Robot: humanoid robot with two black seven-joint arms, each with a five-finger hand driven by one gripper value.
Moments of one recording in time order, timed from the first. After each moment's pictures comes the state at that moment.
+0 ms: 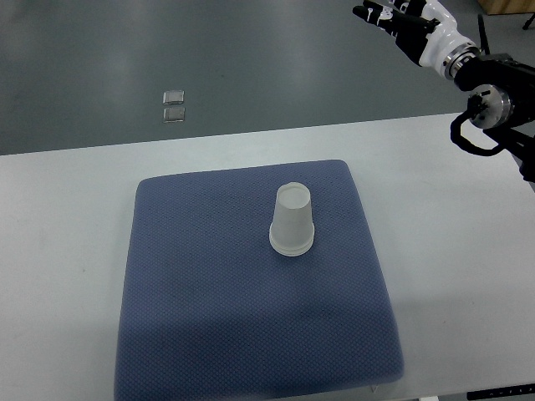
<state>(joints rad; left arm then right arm) -0.04 0.00 -0.10 -0.15 0.12 0.08 0.10 1.20 -0.42 0.10 0.74 0.29 0.11 0.32</state>
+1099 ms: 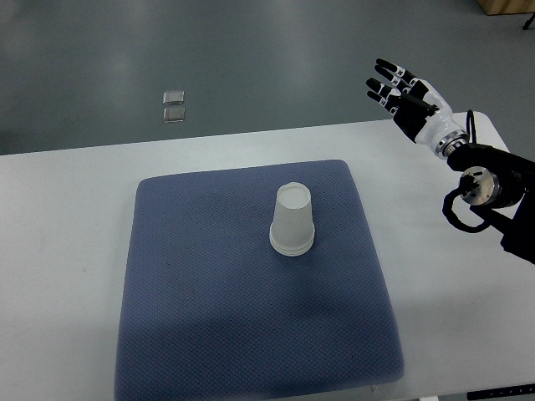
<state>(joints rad) -0.04 0.00 -0.10 -0.15 0.12 0.08 0.10 0.89 -0.35 0.31 0.69 0.22 0.22 0.42</state>
